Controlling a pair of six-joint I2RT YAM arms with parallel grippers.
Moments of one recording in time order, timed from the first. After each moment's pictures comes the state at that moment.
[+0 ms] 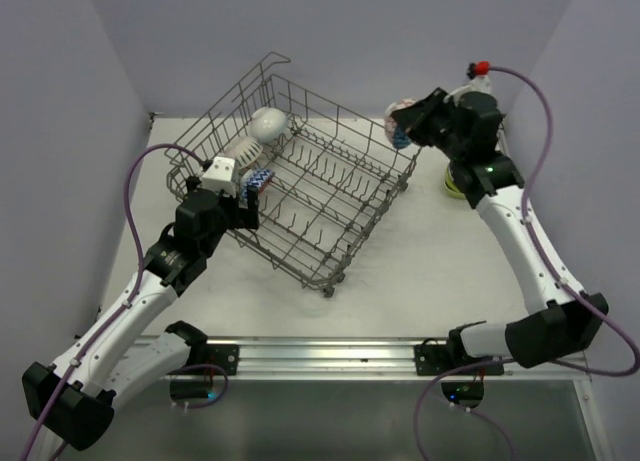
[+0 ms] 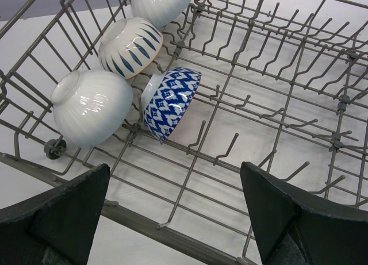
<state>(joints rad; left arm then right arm) -0.49 0.87 0.78 -0.26 -0.30 -0.12 0.31 1.37 1.43 -0.23 -0.11 0.78</state>
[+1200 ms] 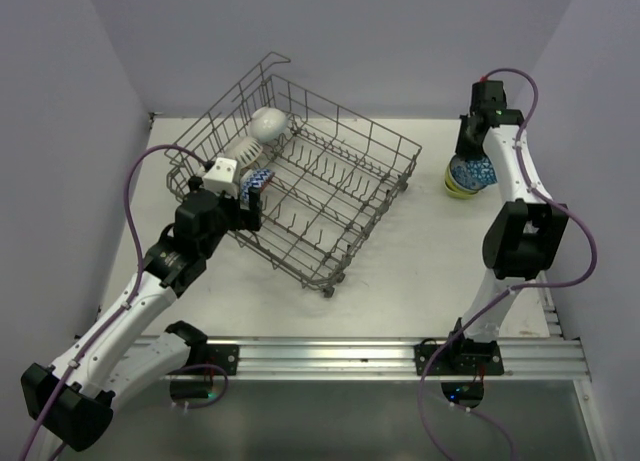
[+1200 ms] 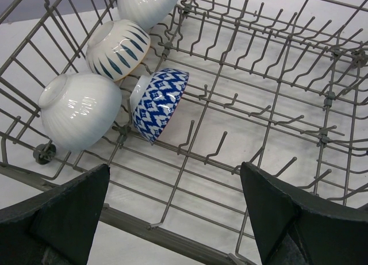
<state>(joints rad) -0.49 0.86 0.78 -0.26 -0.26 -0.12 -0.05 1.89 1.82 -0.87 0.19 0.15</state>
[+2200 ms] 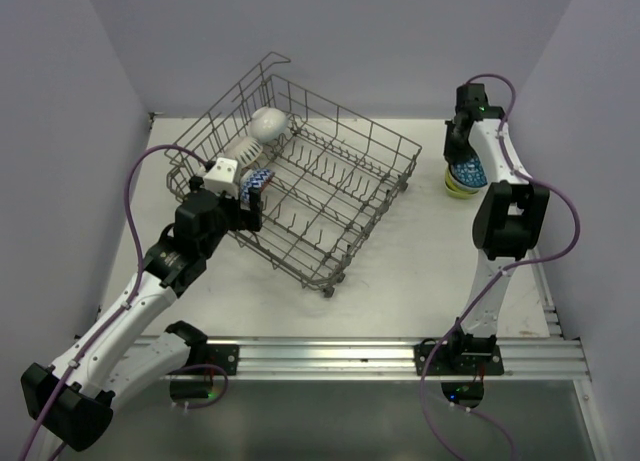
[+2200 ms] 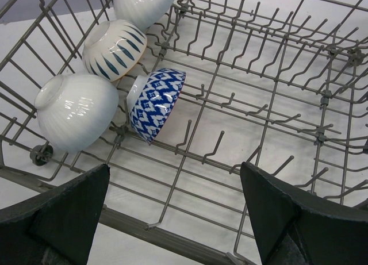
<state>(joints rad) -0.49 0.86 0.78 -0.26 -0.25 -0.12 -0.03 2.10 1.94 -0.90 0.16 0.12</state>
